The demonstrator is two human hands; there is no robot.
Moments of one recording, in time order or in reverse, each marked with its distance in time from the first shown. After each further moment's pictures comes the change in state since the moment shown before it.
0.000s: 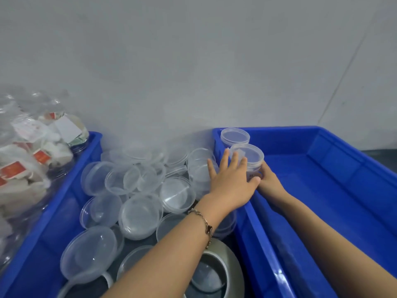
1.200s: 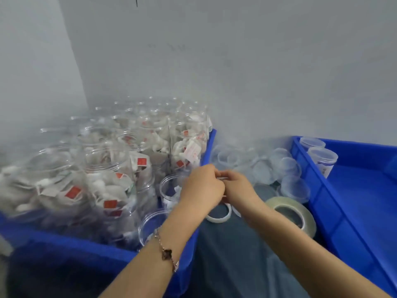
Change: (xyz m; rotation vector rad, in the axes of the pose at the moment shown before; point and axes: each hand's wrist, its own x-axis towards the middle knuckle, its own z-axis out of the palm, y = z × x) left_hand -0.340 -0.081 -0.158 -0.219 0.394 -0.555; right_hand -0.263 -0.158 0.245 0.069 -0.346 0.008
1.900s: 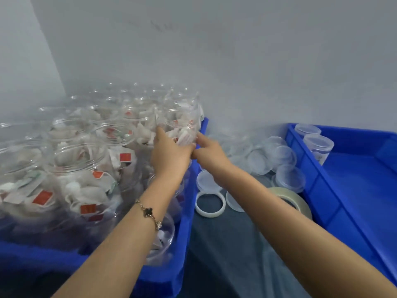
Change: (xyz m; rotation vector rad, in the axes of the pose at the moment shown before) left_hand 0.066 -0.022 -0.012 -0.324 0.381 -0.154; right_hand 0.052 -0.032 0.020 -0.080 -0.104 -0.242
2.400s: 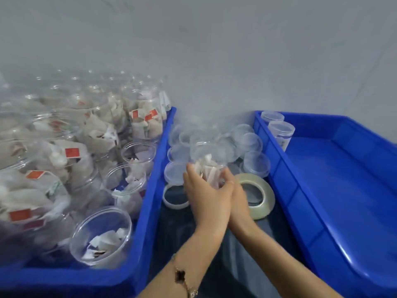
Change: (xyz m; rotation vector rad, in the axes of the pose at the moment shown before) left_hand -0.142 -0.002 0.104 -0.340 -0.165 -0.024; right_hand -0.110 0.088 -0.062 -0.093 0.373 0.006
